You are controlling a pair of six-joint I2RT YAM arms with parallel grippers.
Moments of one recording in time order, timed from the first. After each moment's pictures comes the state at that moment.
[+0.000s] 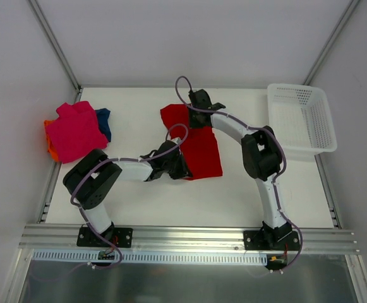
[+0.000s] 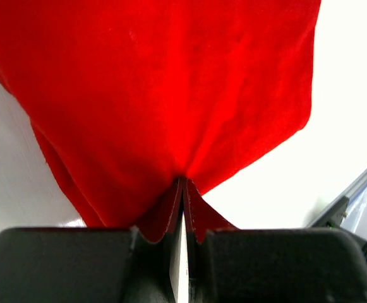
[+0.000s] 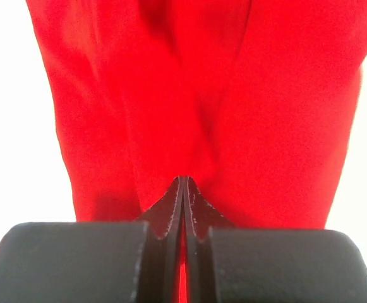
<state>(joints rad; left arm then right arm) -0.73 1.74 0.78 0.16 0.20 -0.90 0.57 2.22 1.79 -0.48 0.05 0.37</state>
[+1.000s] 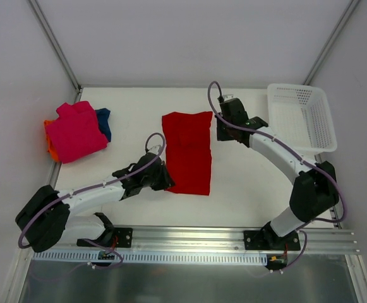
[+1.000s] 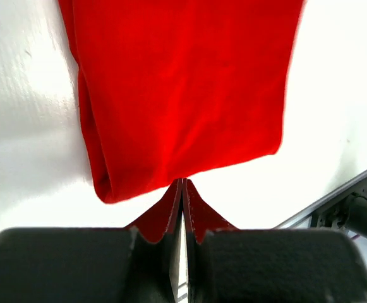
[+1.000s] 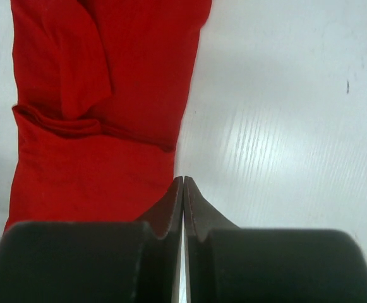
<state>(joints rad) -0.79 1.24 0.53 -0.08 0.04 -0.90 0.53 1.59 1.31 -0.55 0.15 0.30</state>
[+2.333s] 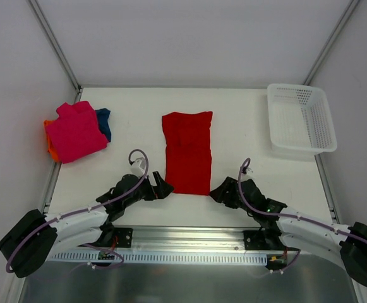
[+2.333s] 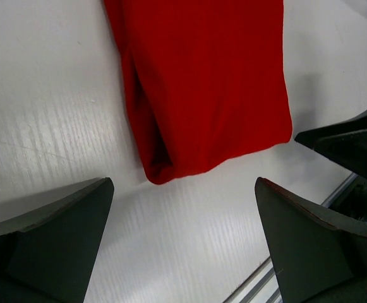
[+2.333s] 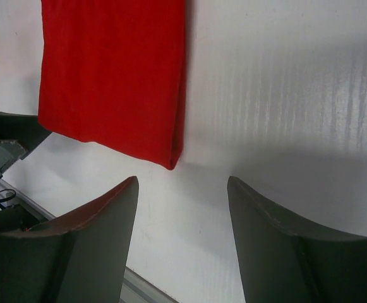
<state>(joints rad) -0.76 0.92 0.09 0.33 -0.01 -0.83 0.88 0.79 0.13 0.03 0.15 1.05</state>
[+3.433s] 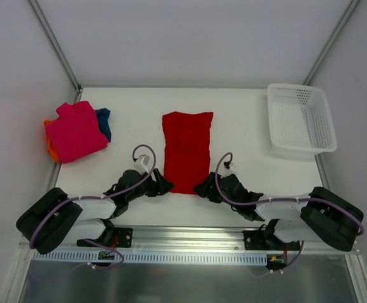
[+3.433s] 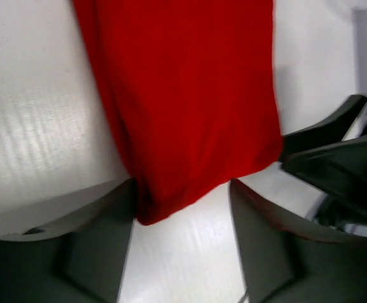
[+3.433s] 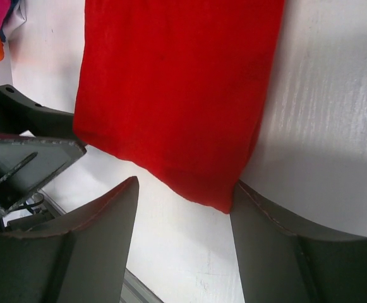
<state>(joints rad) -0.66 1.21 0.10 0.67 0.15 -0.82 0.98 1.27 0.24 0.46 0.17 1.12</state>
